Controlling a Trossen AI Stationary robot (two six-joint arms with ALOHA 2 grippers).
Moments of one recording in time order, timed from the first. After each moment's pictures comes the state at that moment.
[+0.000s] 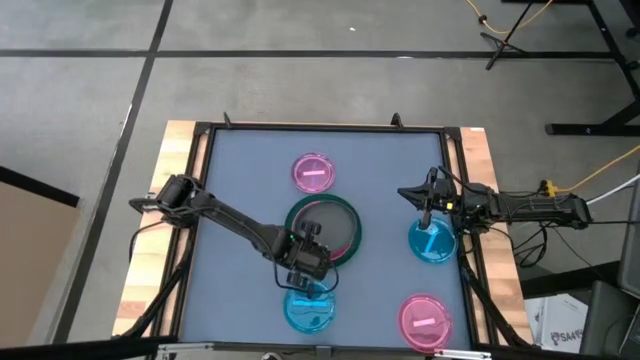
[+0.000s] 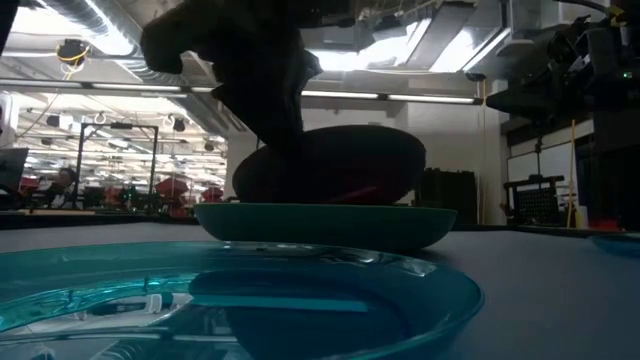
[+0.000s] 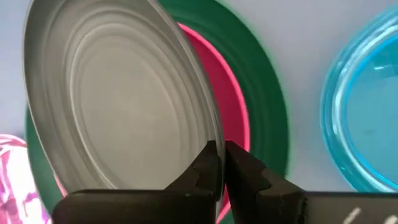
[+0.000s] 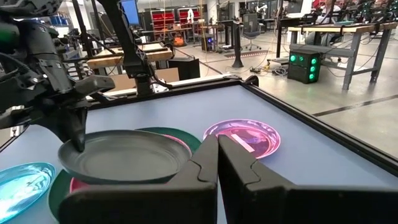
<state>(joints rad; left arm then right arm) -0.36 1.96 1.49 -0.75 -0.34 -0.04 0.01 0.23 0.07 0.11 0.23 0.11</state>
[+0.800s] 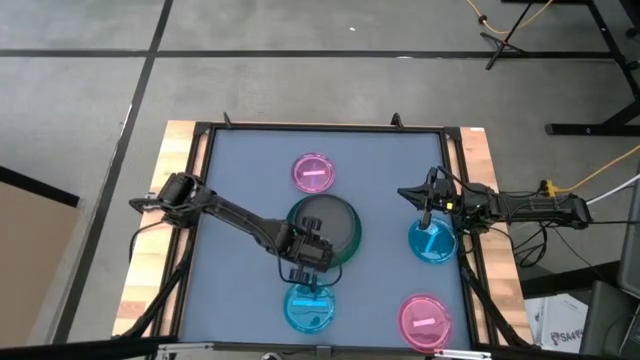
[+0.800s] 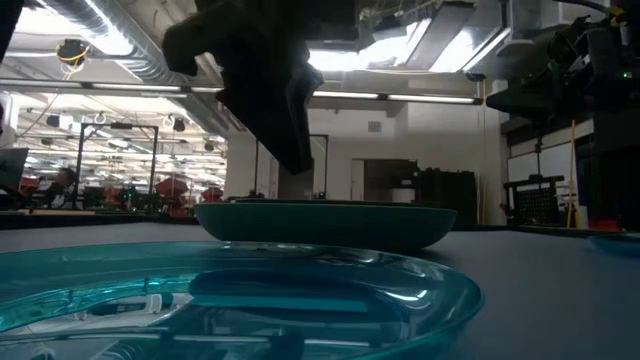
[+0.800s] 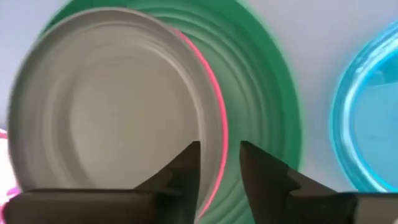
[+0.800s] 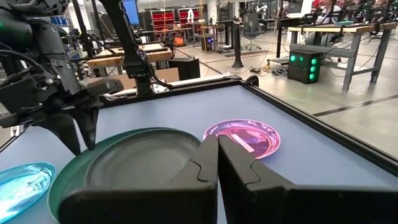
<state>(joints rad) -0.32 1.96 1.49 -0.75 -0.28 -0.07 0.01 0.23 0.07 0.11 0.23 0.11</state>
